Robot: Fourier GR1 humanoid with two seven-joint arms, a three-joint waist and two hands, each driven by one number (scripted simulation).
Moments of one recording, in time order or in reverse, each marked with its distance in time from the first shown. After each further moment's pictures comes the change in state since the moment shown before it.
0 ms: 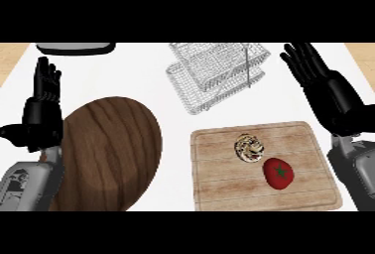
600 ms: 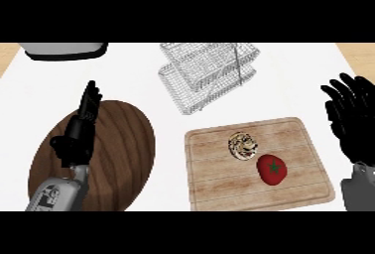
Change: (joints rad) left arm 0.092 -0.074 -0.151 -0.015 -0.028 -0.050 0.098; right arm 0.262 0.210 -0.314 -0.013 -0.306 -0.082 -0.156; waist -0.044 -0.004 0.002
